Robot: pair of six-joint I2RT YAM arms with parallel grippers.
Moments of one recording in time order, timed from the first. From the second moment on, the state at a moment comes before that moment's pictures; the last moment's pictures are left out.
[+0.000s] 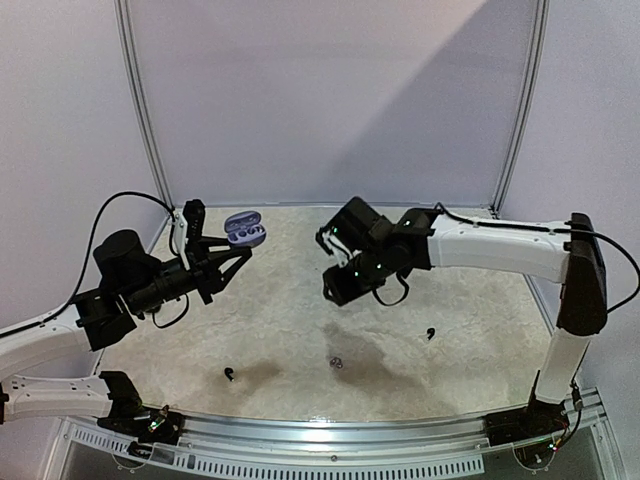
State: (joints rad) left arm -0.76 0.82 0.53 0.29 0.16 -0.06; right arm 1.01 1.84 1.56 -0.68 0.09 0.41
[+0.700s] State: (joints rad) left arm -0.76 0.81 0.53 0.26 0.19 -0.06; right arm 1.02 1.93 1.23 -0.49 -0.18 0.38
